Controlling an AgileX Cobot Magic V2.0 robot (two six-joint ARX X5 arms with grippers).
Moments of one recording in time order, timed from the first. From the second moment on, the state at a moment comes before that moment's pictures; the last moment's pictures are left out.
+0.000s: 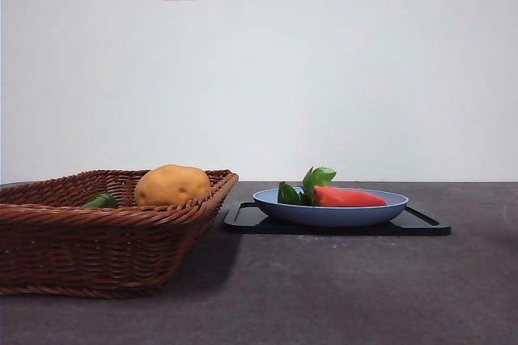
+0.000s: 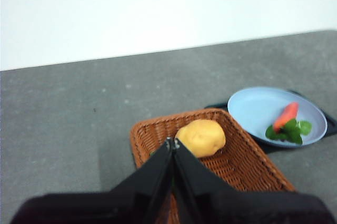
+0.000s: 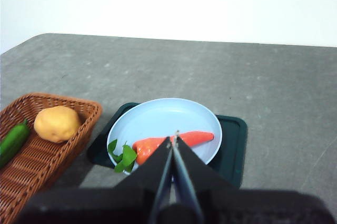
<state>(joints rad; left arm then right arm) -0.32 0.33 0.58 -0.45 -0.03 -0.04 0.59 0.54 0.52 -0.20 0.27 0.10</state>
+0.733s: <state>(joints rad) -0.26 0.24 0.56 -0.49 -0.03 0.01 0.59 0.54 0.52 -0.20 0.26 0.10</state>
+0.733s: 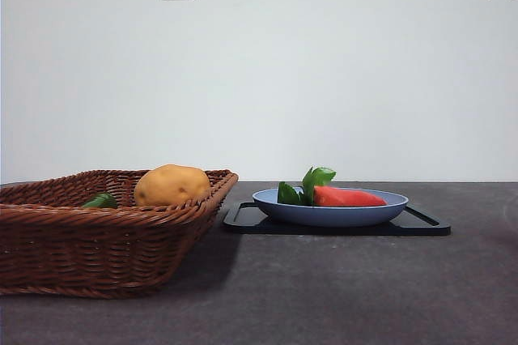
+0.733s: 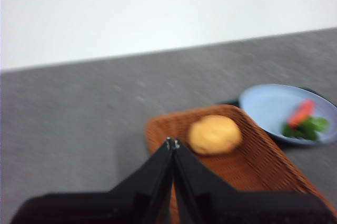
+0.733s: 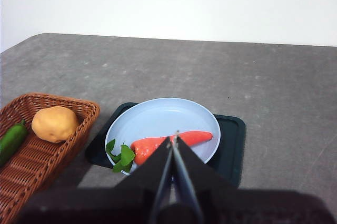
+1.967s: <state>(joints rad) -0.01 0.01 0.02 -0.17 -0.02 0.00 0.59 0.54 0.52 -0.20 0.26 0.10</state>
